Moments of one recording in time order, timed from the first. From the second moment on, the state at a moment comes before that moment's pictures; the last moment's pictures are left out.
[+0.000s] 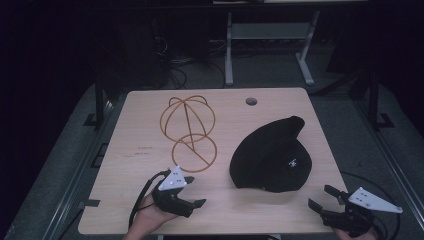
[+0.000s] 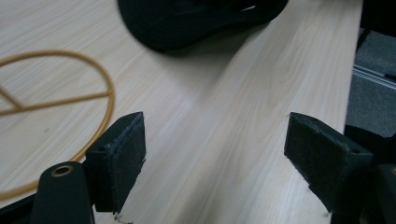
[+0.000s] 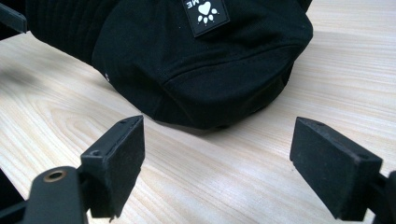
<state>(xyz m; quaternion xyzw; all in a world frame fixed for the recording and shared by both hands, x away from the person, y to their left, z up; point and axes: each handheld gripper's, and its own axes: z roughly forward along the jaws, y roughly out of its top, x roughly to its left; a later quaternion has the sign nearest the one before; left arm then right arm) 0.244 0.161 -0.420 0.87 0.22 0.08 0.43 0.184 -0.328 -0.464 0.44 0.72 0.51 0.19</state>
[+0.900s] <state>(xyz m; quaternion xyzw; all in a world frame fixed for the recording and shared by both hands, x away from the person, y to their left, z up) 0.255 0.091 -0.404 0.89 0.15 0.06 0.43 0.184 -0.330 -0.463 0.43 0.71 0.51 0.20</state>
